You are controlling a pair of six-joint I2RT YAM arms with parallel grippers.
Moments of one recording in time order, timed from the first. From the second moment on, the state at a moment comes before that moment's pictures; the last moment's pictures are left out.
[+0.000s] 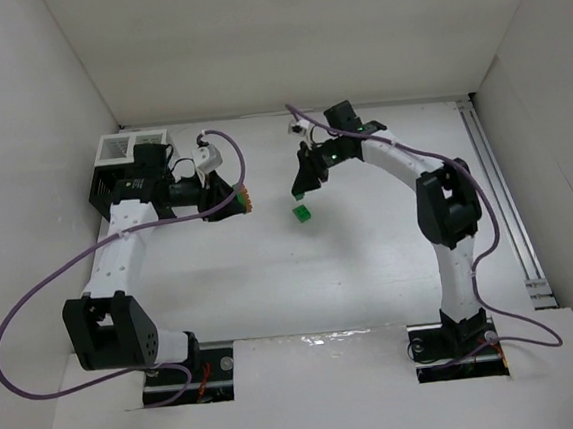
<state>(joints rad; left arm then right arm) -0.06 1.36 1.20 -0.80 1.18 0.70 0.40 2.10 1.78 -0.57 -1.00 -0.30</state>
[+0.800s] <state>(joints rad) 0.01 1.25 1.14 -0.69 1.17 0.55 0.45 2.09 1.88 -0.57 -1.14 -0.29</state>
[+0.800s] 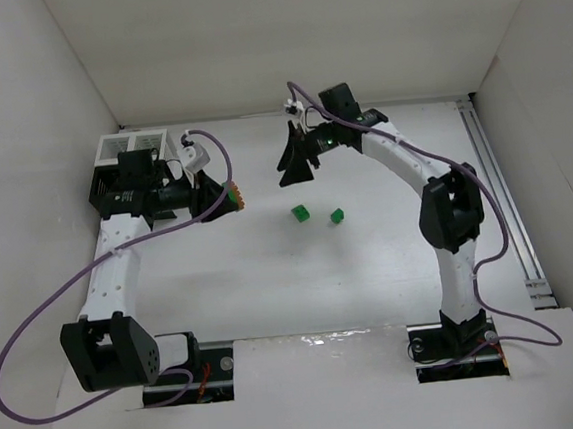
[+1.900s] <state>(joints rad) -0.03 1.31 1.18 -0.70 1.19 0.57 0.62 2.14 2.06 -0.21 -1.33 0.08</state>
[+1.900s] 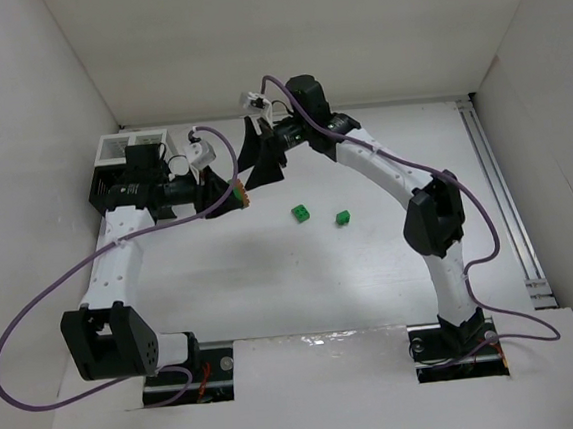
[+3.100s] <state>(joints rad) -0.03 1.31 1.19 -0.69 1.19 0.55 0.65 2.15 2.06 -0.18 -1.34 0.08</state>
